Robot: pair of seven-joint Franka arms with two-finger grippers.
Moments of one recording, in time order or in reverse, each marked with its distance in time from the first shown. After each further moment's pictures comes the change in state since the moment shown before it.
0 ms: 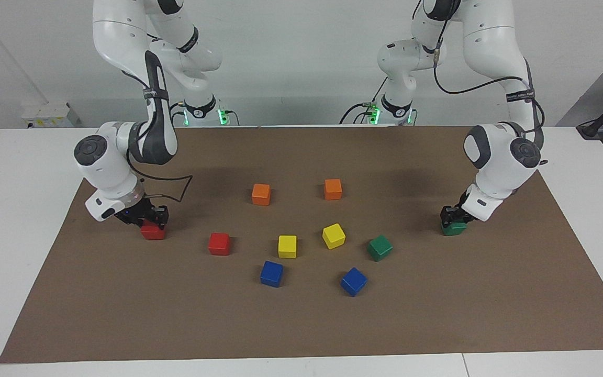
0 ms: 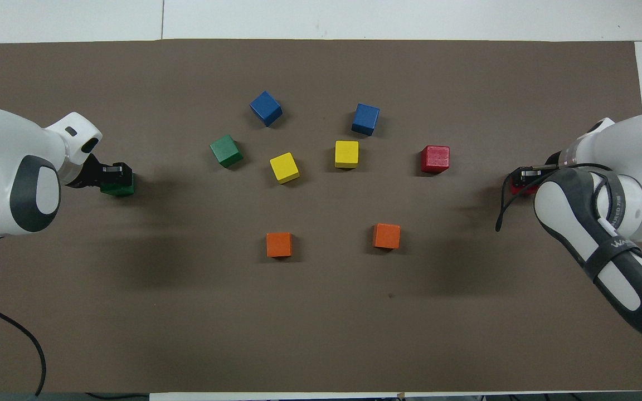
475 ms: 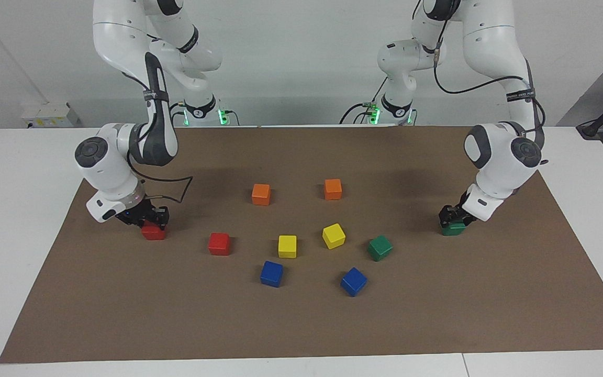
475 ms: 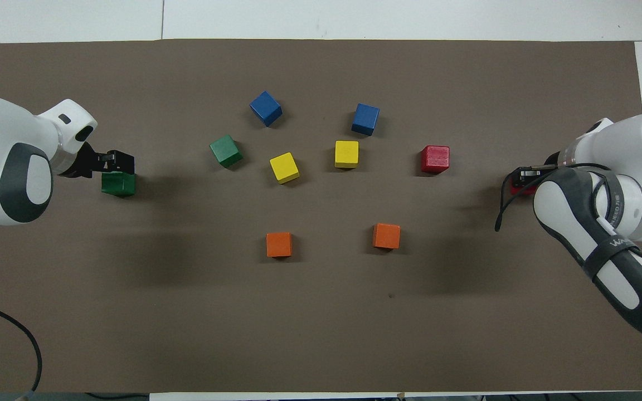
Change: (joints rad) left arm -0.020 -0.003 -0.007 0.105 -0.001 -0.087 -0.015; right arm 0.000 0.005 0.000 0.002 0.000 0.000 0.000
